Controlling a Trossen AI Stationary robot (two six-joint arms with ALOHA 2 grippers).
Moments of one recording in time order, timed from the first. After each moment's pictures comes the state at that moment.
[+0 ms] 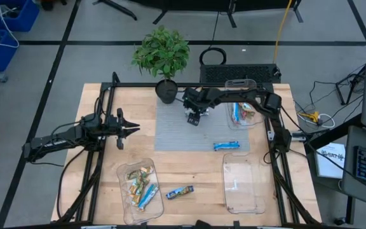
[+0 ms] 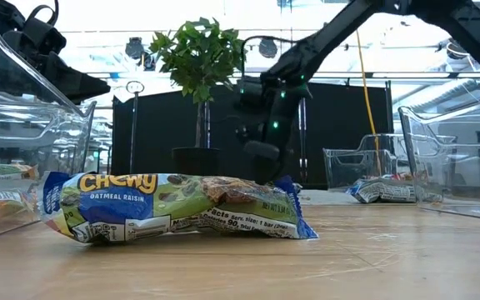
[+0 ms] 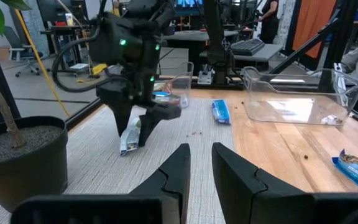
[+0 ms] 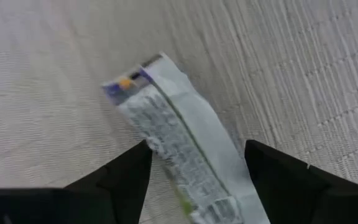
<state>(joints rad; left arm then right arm) 0.28 0.07 0.05 -0.05 0.17 0.02 -0.40 2.09 1.48 -0.60 0.05 -0.04</state>
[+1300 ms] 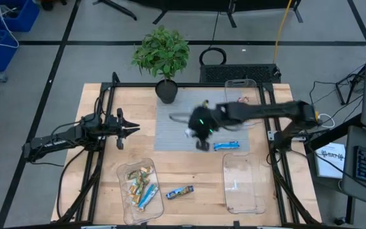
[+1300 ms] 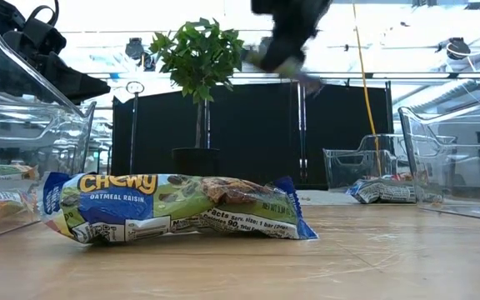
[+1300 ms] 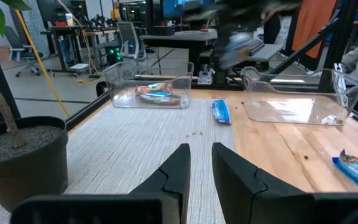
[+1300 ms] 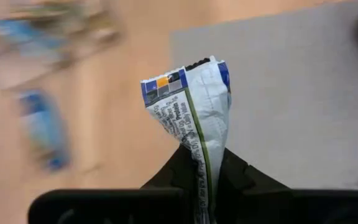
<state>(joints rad) 0.28 0.07 0.05 -0.05 0.17 0.02 -0.02 1.66 1.47 -0.80 -0.06 0.14</state>
